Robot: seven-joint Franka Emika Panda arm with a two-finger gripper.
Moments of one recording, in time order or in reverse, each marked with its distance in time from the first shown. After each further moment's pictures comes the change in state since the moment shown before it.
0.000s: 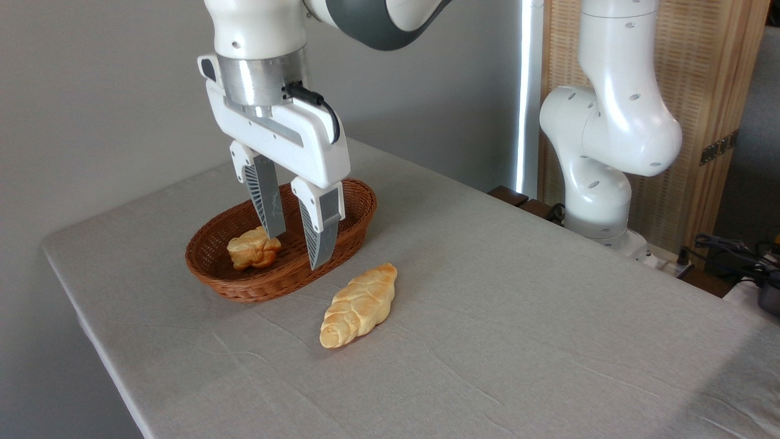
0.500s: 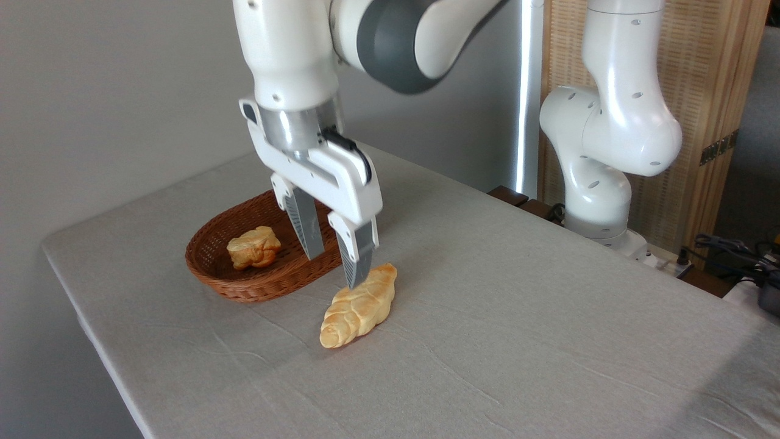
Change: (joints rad) arm 0.001 -0.057 0.002 -0.212 0.000 0.077 0.046
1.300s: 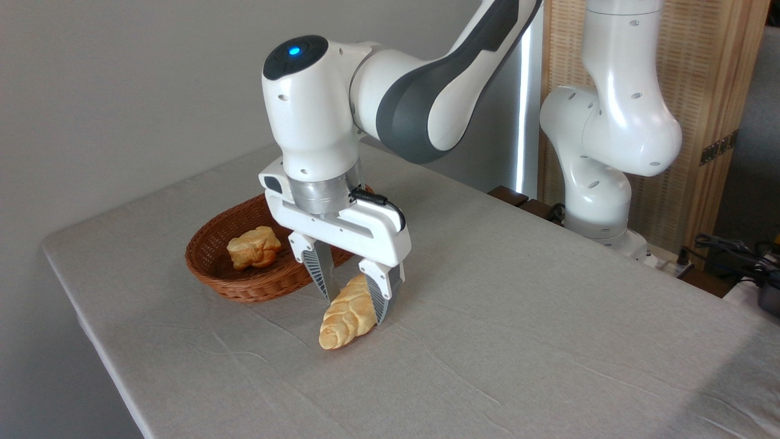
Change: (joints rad) arm -0.008 0.023 -0.002 -0.179 -0.001 0.166 -0.232
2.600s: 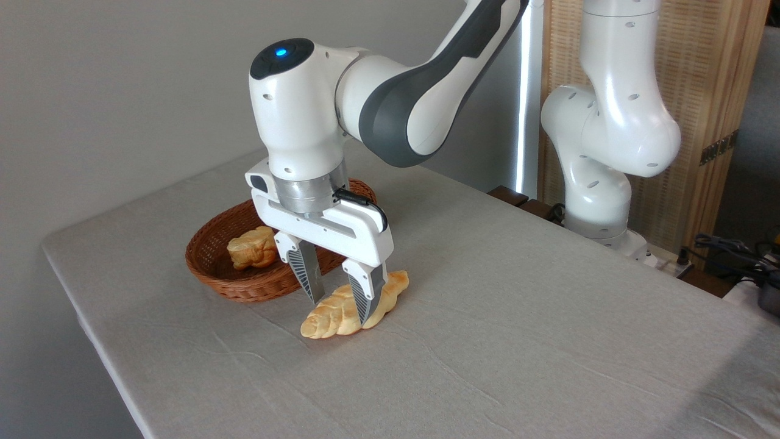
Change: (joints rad) arm -0.035 0.025 0.000 0.018 0.000 0.038 -0.020
